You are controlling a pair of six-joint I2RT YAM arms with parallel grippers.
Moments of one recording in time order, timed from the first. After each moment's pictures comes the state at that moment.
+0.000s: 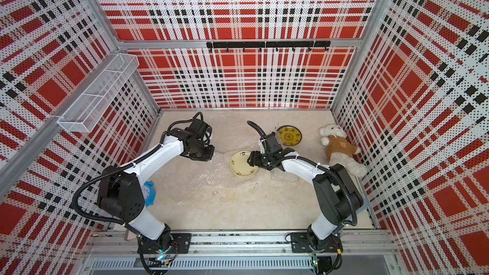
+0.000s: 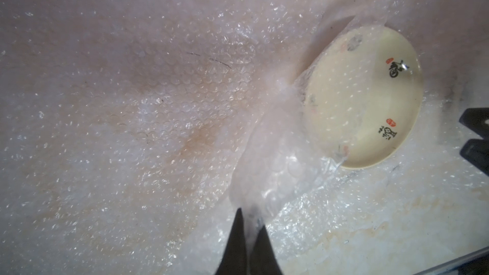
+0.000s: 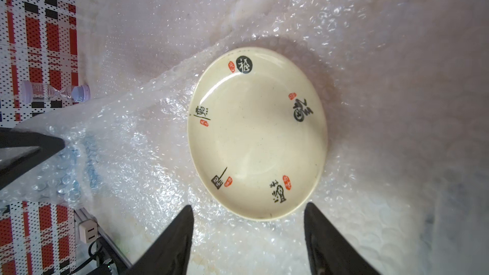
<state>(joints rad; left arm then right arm) -0.36 1.64 1.32 -0.92 0.11 -0.24 0.54 1.62 0.97 -0.28 -0.27 0.62</state>
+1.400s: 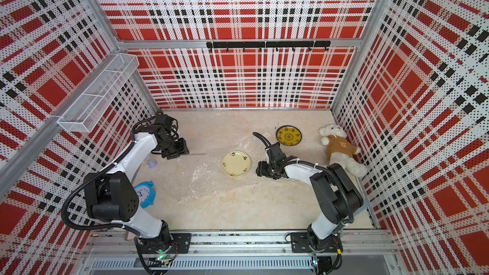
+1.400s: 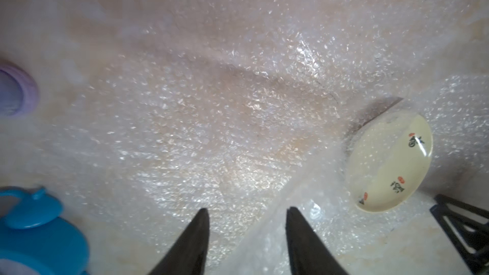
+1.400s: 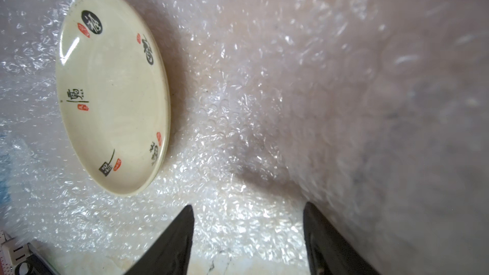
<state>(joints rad) -0.01 1.57 1.35 -1.03 0.12 -0.26 0.50 1.63 0.84 -0.27 -0.20 0.57</state>
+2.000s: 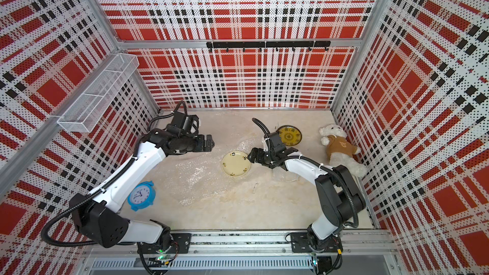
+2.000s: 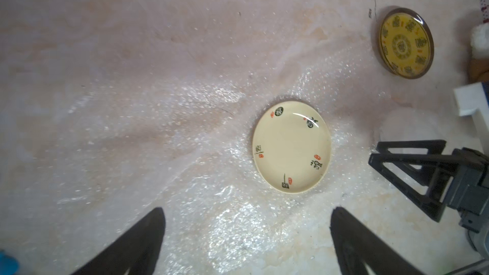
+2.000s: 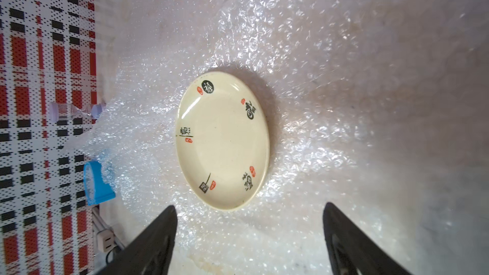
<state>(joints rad) -0.40 1.43 1.32 -0.86 0.05 -0.37 0.50 1.62 0.98 -0.24 -0.31 0.68</state>
